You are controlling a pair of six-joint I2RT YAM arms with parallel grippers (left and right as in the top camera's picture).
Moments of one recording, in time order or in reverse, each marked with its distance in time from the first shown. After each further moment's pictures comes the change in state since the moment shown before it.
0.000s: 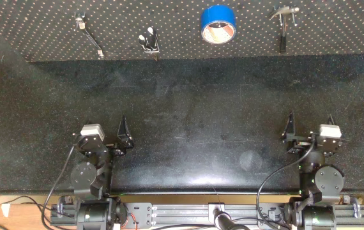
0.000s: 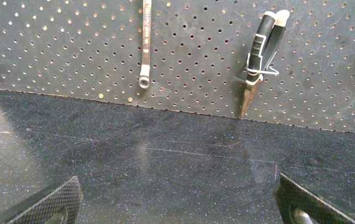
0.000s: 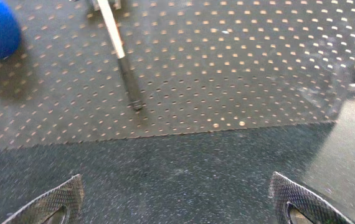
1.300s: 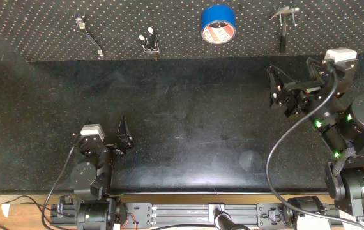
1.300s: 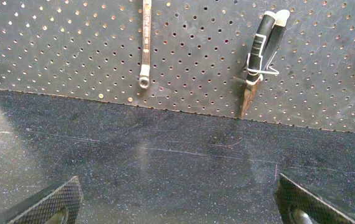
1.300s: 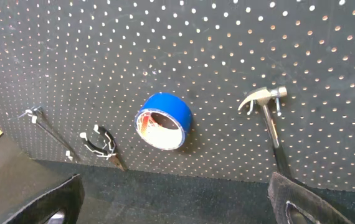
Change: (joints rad) left arm 0.000 0.000 0.000 0.000 0.000 0.000; right arm 0.126 0.796 1.010 -0.376 -0.337 0.252
